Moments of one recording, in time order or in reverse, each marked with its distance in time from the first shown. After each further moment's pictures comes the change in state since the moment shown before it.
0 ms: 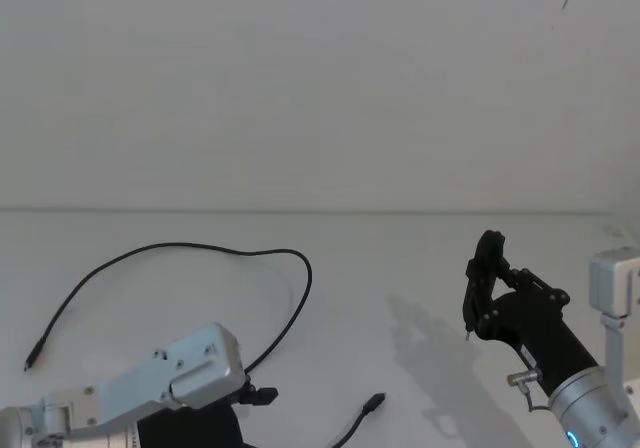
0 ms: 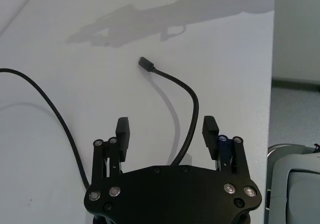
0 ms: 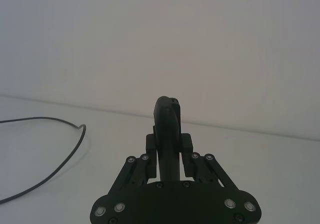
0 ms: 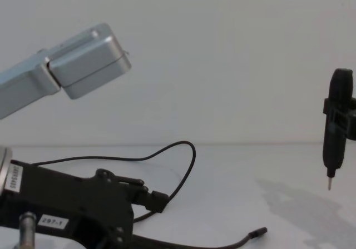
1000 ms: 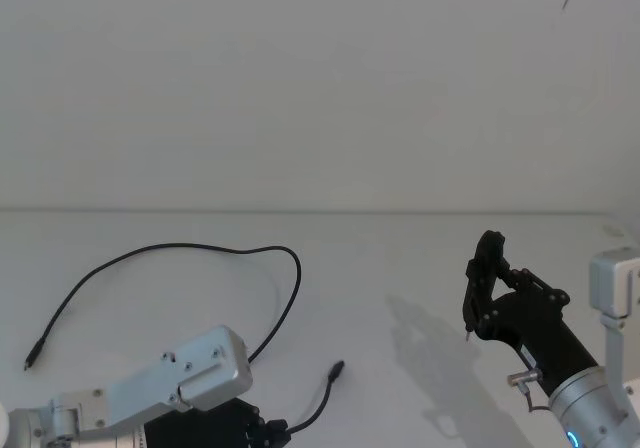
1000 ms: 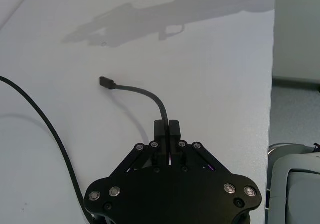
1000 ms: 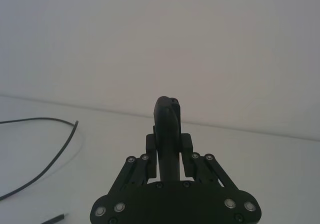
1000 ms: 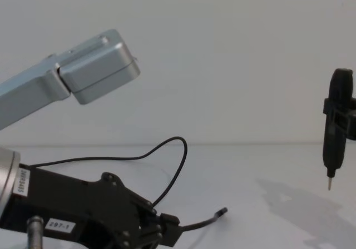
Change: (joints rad) left arm -0.009 -0.013 0.015 0.007 0.010 0.007 0.003; right arm 0.000 0.000 0.000 0.000 0.000 0.000 0.000
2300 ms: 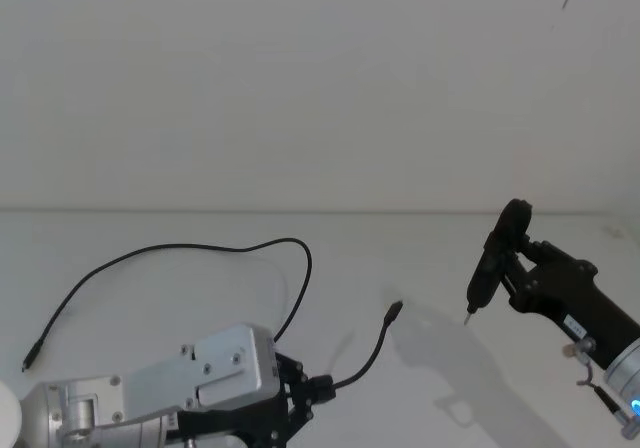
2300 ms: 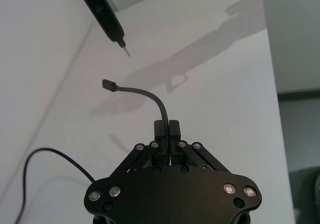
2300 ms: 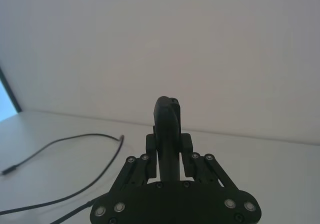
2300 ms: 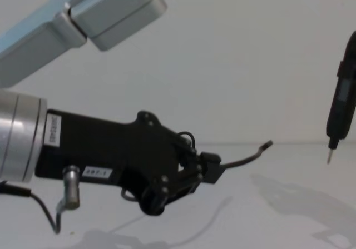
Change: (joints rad) left arm -0.033 -0.036 0.008 -0.033 0.108 -0.198 0.015; right arm 0.018 0.077 0.113 -0.061 0.271 0.124 0.223
